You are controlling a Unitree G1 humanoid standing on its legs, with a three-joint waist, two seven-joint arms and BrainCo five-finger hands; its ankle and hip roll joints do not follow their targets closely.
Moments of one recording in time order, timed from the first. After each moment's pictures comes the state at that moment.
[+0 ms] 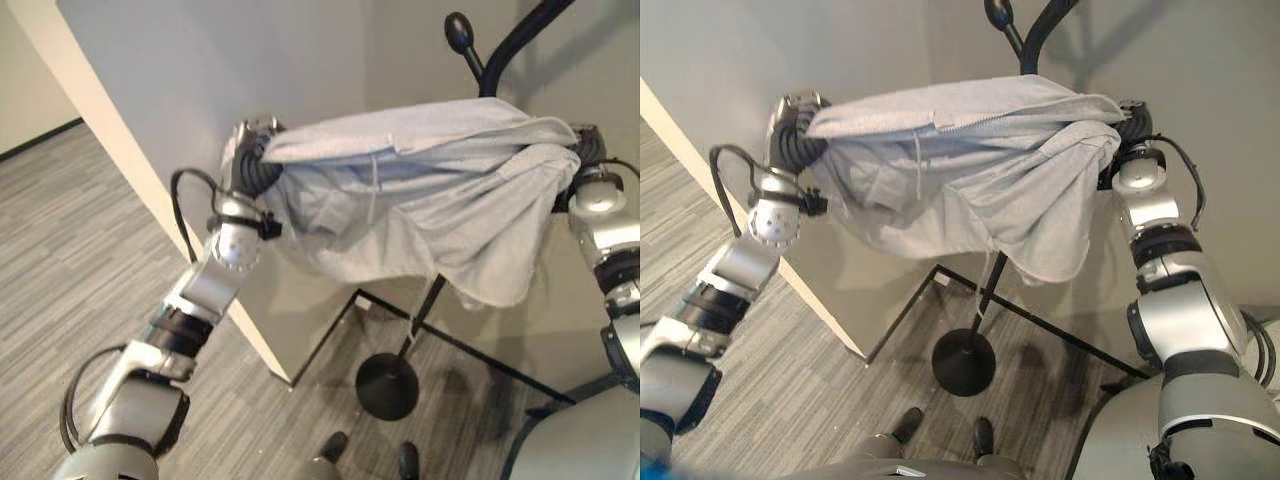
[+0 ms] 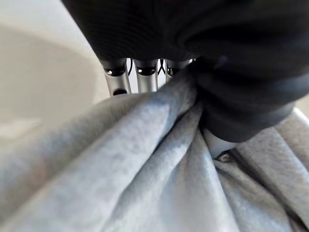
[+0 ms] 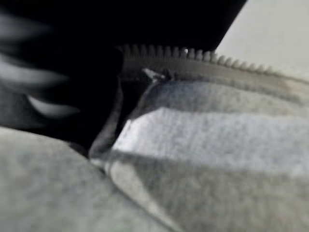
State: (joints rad) left arm -0.66 0.61 -0.35 0.24 0.00 -0.09 0.45; right arm -1.03 -0.70 0.37 0.99 0.36 -0.02 -0.24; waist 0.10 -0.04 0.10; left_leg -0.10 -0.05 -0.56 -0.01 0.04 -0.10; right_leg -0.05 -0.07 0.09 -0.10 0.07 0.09
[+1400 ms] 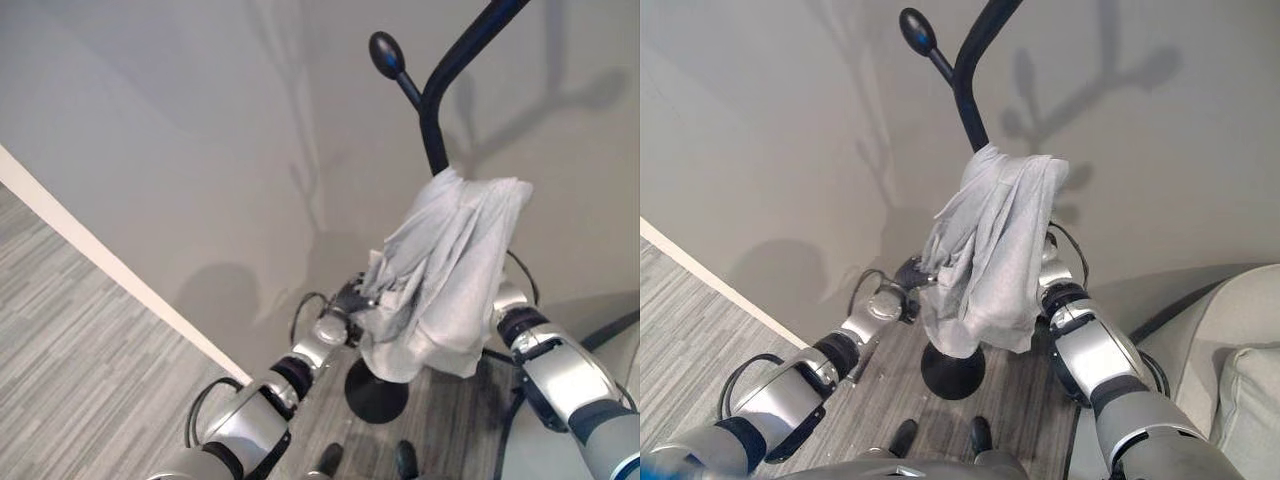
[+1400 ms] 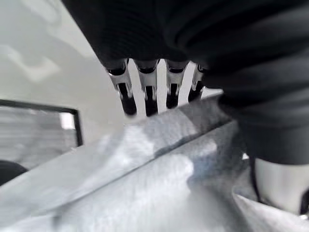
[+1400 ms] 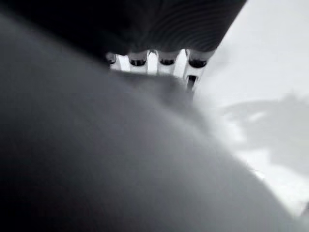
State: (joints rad) left arm -0.60 0.13 -0.58 1.00 -0.31 -0.05 0.23; right arm -0.82 -0.31 0.40 1.11 0.40 -0.05 -0.32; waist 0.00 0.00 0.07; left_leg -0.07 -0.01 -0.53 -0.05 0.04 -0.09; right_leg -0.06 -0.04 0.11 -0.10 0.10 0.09
